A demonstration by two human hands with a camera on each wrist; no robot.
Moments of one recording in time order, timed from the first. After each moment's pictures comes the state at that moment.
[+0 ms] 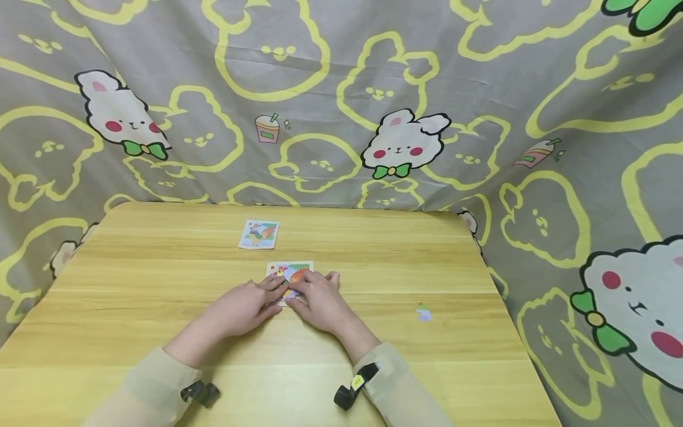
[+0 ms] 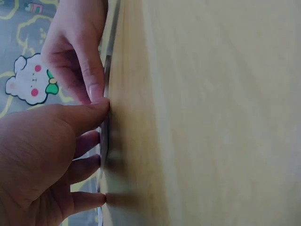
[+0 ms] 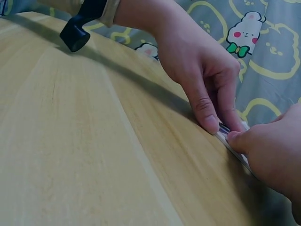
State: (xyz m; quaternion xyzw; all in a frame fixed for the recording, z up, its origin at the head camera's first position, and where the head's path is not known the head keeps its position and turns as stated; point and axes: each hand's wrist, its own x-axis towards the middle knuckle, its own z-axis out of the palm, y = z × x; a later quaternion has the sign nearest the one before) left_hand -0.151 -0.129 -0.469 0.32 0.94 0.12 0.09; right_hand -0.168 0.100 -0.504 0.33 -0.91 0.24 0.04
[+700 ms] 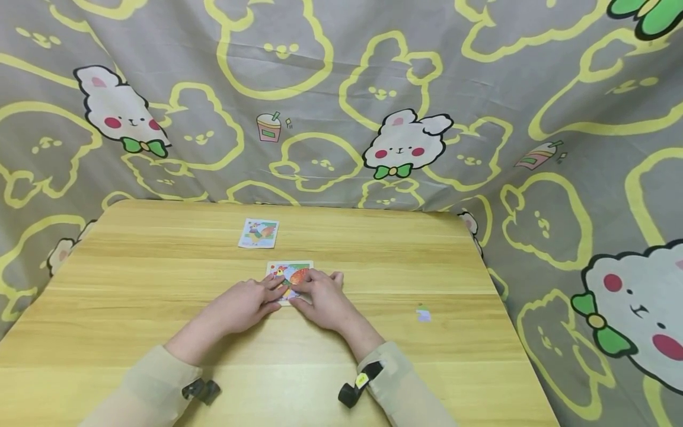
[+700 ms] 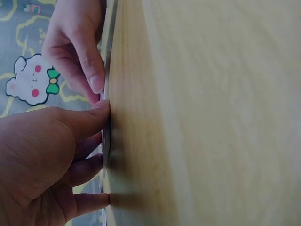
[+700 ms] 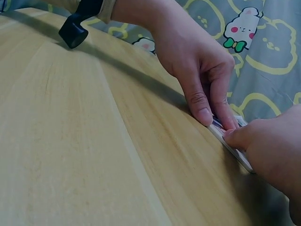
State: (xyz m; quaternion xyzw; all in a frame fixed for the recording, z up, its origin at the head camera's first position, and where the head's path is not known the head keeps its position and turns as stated) left_hand -0.155 -0.131 -0.474 0.32 0.93 0.14 0.07; right_hand -0.170 0.106 -0.503 0.33 -0.90 0.27 0.04
